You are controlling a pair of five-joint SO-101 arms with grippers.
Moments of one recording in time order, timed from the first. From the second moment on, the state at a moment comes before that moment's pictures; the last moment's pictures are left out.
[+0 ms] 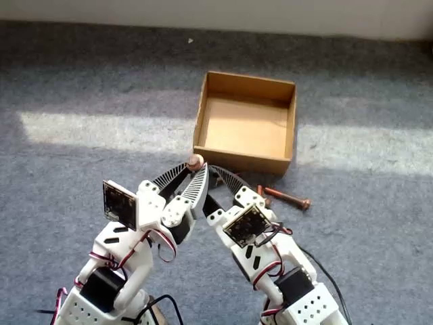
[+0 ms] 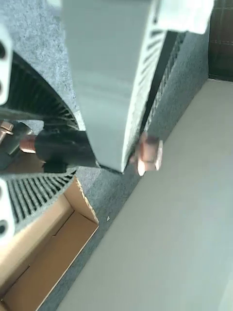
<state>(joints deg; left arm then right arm) 25.5 -104.0 88.0 31.7 18.2 -38.2 -95.6 96.0 11.6 20.4</state>
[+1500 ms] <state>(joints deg) 1.3 -103.3 95.9 48.5 1.4 -16.2 -95.6 96.0 17.6 8.0</state>
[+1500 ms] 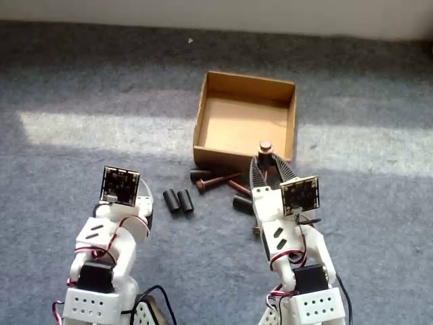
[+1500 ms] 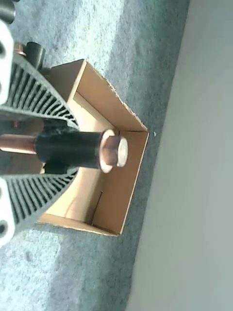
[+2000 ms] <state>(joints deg) -4.6 -103.5 95.9 53.5 0.7 -16.2 -95.3 82.5 42.2 8.0</state>
